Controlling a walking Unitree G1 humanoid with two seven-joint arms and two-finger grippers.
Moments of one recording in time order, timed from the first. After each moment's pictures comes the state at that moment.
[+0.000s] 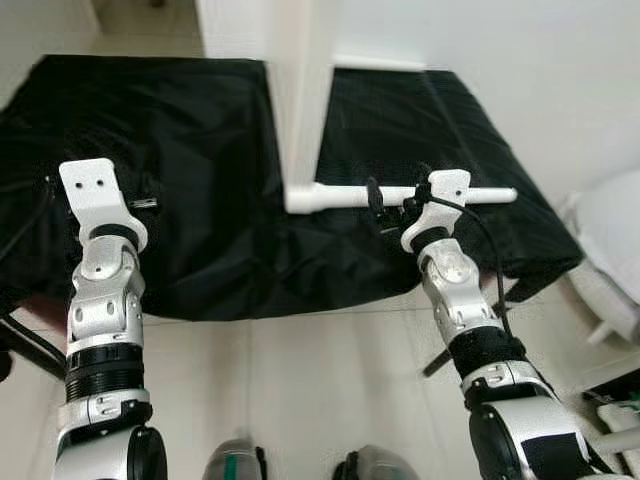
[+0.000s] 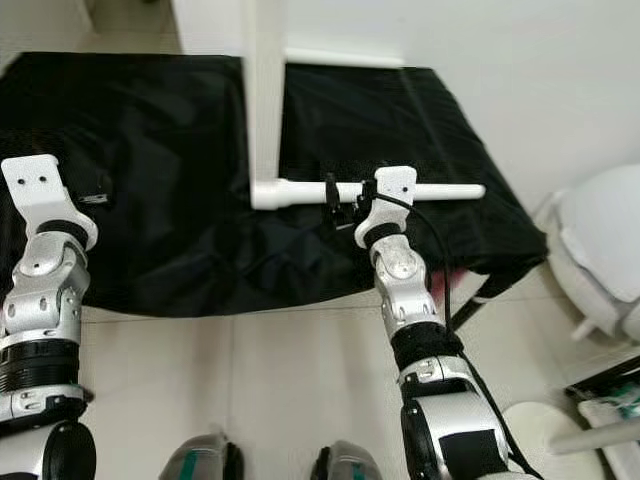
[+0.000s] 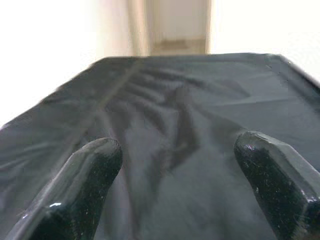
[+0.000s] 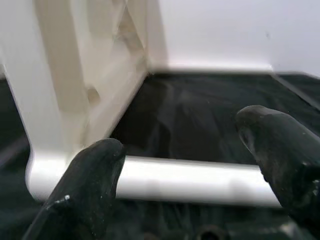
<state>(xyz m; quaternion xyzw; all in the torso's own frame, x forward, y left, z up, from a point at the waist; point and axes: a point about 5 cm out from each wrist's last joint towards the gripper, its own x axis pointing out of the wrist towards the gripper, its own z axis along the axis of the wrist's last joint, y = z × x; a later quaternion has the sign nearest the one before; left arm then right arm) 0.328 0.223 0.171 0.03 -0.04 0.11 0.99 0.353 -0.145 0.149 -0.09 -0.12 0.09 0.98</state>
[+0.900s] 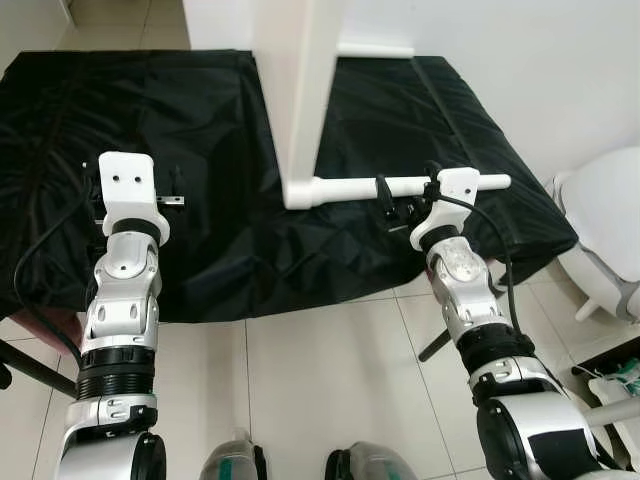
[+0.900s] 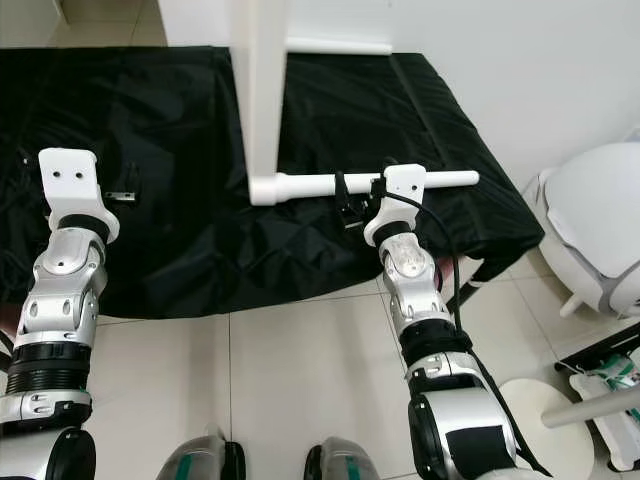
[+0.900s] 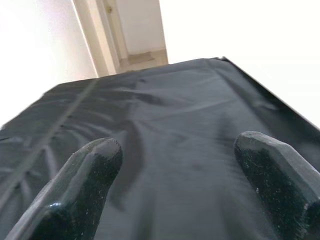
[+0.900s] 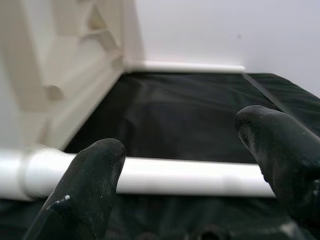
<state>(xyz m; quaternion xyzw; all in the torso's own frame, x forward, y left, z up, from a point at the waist) 0.330 0.211 0.174 0.09 -0.06 0.09 0.99 0.356 -0.145 0.154 -0.09 -0.13 0.10 0.98</state>
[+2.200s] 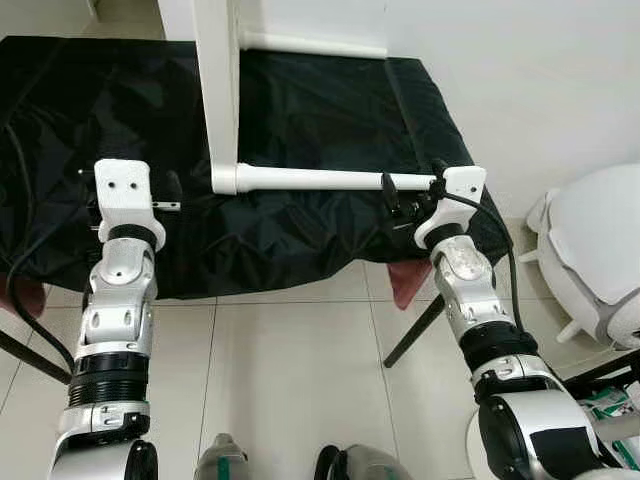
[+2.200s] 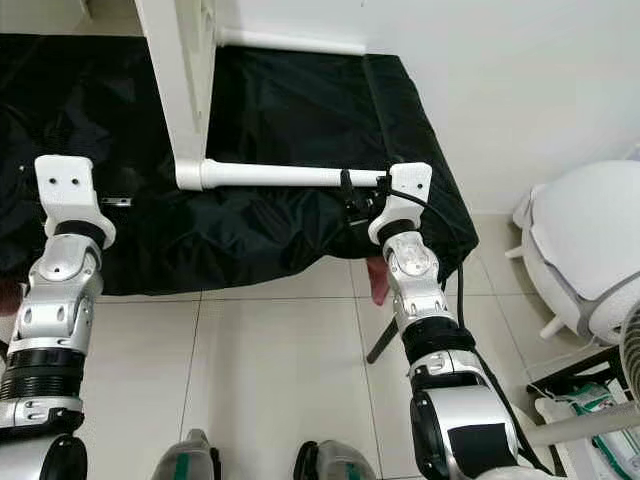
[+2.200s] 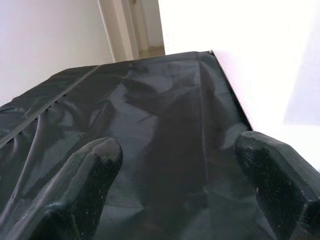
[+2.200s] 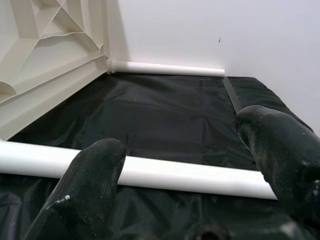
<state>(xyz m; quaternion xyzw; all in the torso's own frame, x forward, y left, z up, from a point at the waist) 0.324 0.222 0.169 0.08 -0.05 0.10 0.99 0.357 -0.150 0.155 -0.09 -0.13 0.09 0.98</state>
